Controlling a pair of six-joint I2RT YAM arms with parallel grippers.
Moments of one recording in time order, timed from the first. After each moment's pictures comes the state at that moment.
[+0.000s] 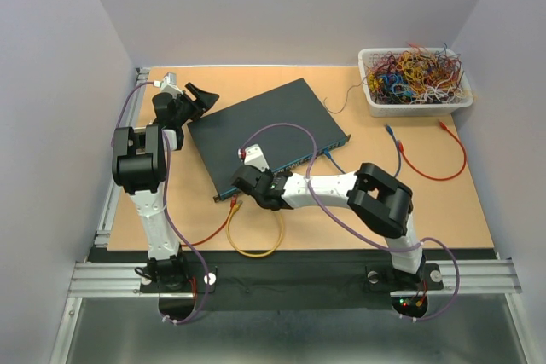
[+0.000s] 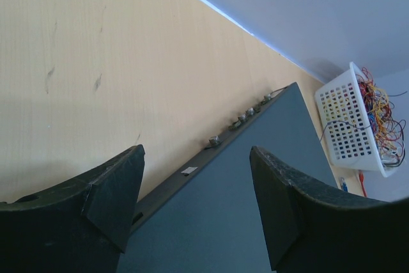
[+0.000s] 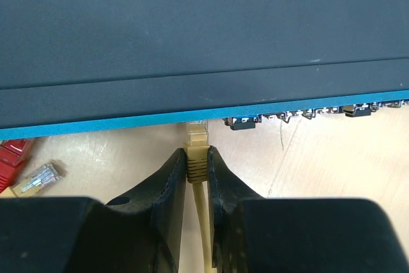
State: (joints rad) left arm 0.09 2.10 1.12 0.79 0.51 -0.76; right arm 1.12 2.02 1.35 -0.30 0.61 0.50
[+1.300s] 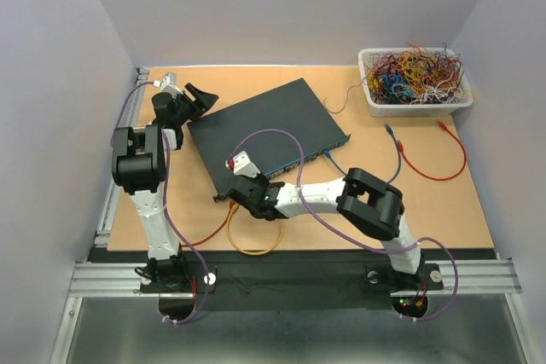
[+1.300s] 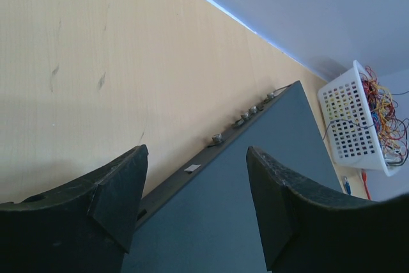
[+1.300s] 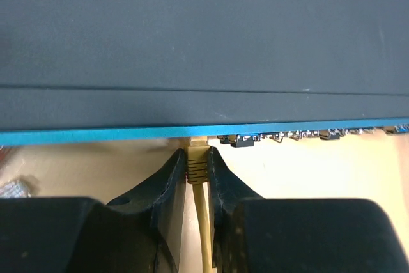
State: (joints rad) left arm 0.09 2.10 1.12 0.78 0.51 -0.75; right arm 1.18 2.11 1.41 -0.26 0.81 0.31
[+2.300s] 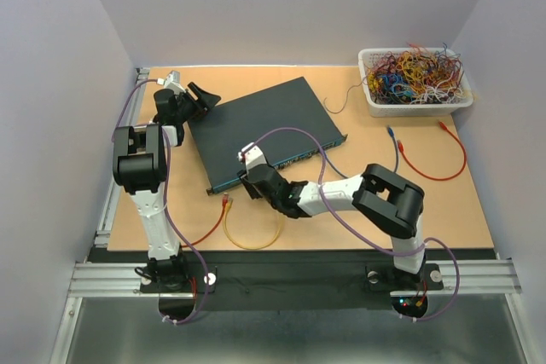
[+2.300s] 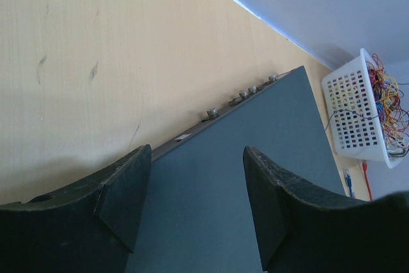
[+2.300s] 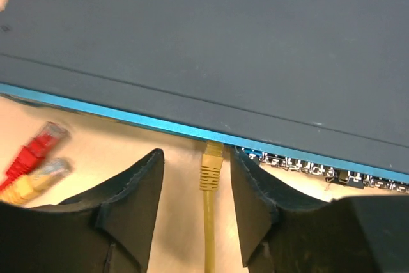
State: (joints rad) left arm 0.07 2.10 1.17 0.66 0.53 -0.72; right arm 1.09 1.97 1.10 0.33 0.49 0.14
